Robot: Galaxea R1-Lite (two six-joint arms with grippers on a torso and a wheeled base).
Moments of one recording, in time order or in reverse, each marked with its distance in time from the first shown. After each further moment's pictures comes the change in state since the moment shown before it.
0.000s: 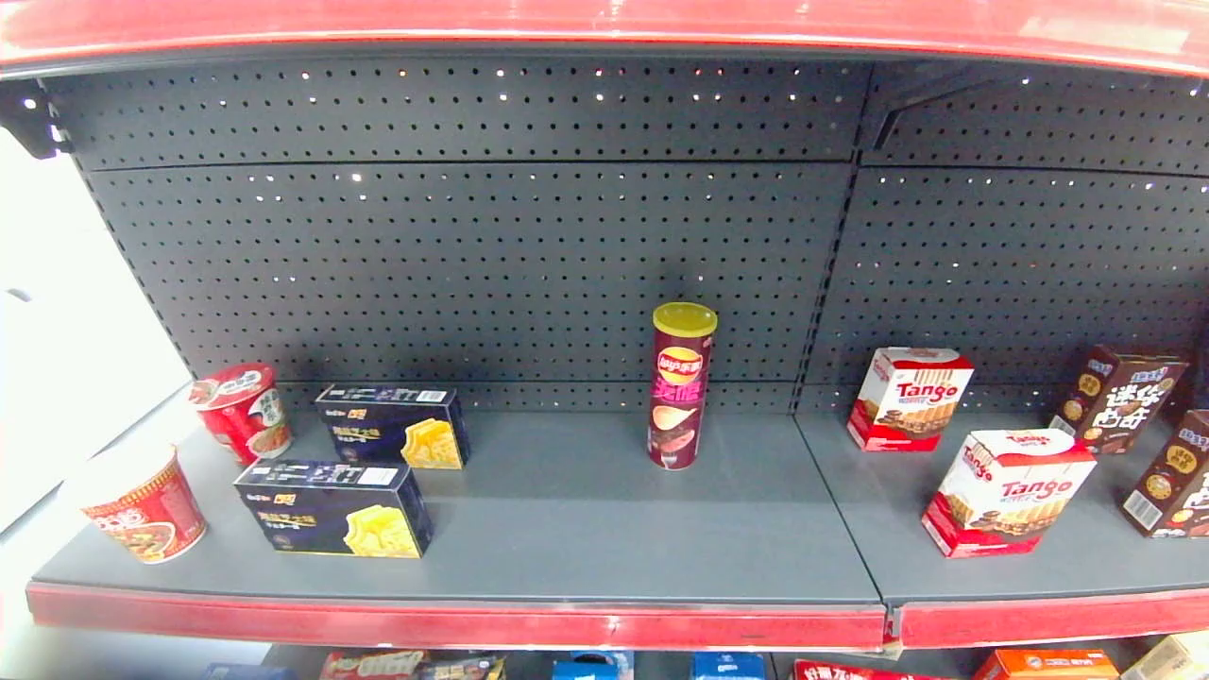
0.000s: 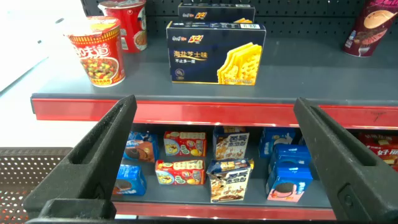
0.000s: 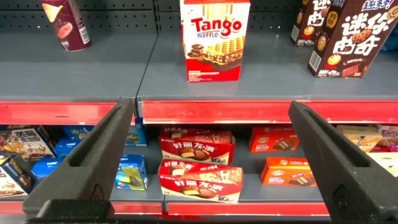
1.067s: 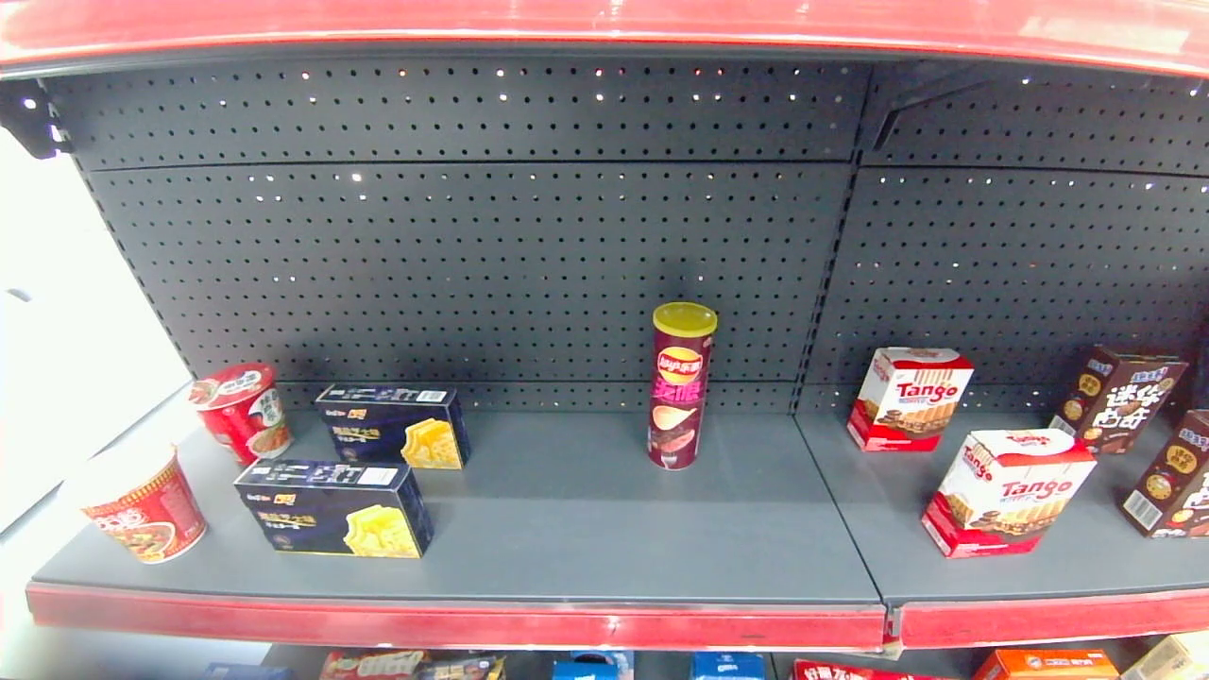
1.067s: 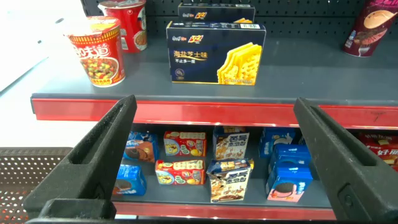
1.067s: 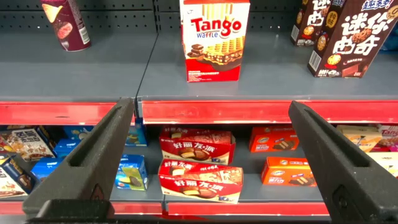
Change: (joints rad) left arm 0.000 0.000 0.000 0.000 0.000 0.000; right arm 0.000 0.000 0.000 0.000 0.000 0.001
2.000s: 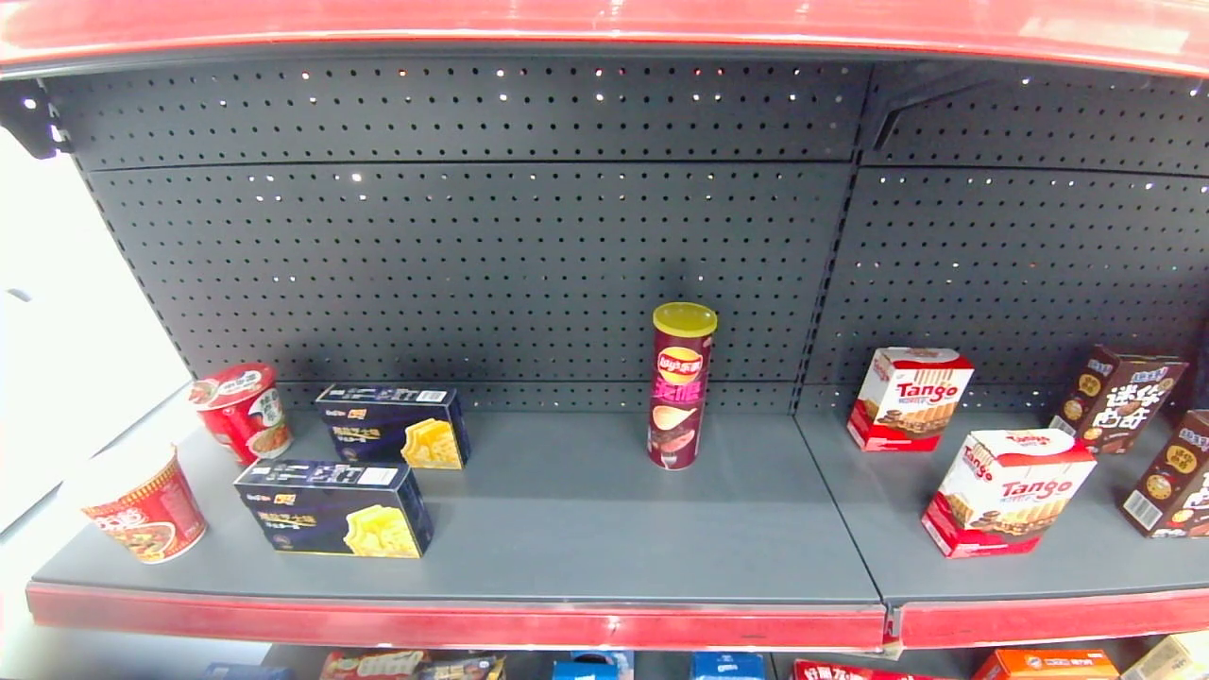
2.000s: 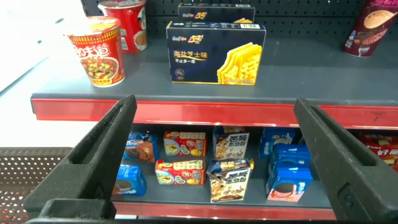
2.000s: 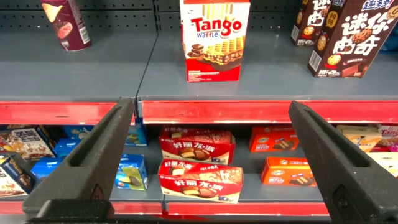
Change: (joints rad) left arm 0.000 0.000 0.000 0.000 0.000 0.000; right arm 0.000 0.000 0.000 0.000 0.001 -0.001
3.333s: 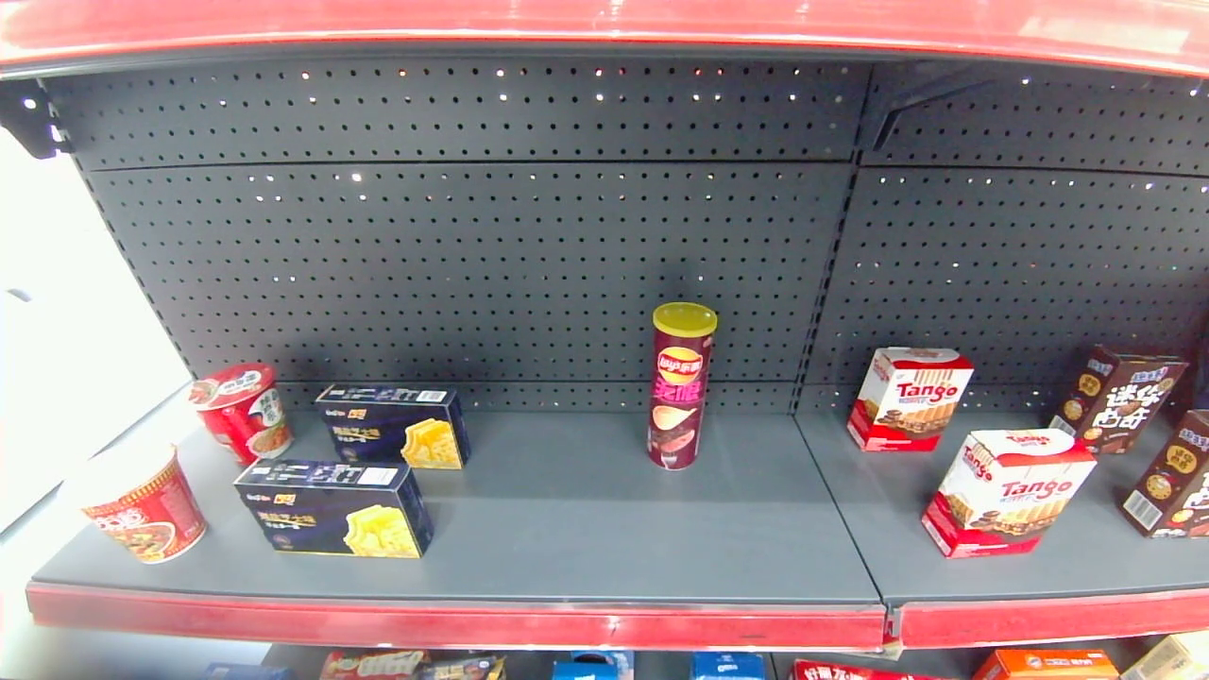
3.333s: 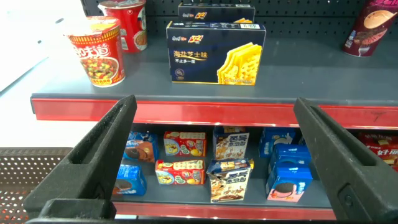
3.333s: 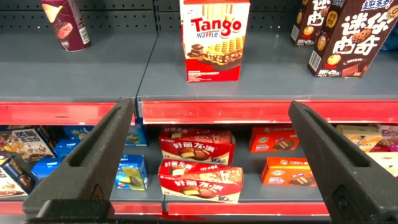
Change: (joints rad) left arm 0.000 0.000 0.000 0.000 0.000 0.000; right arm 0.000 0.000 0.000 0.000 -0.001 0.001
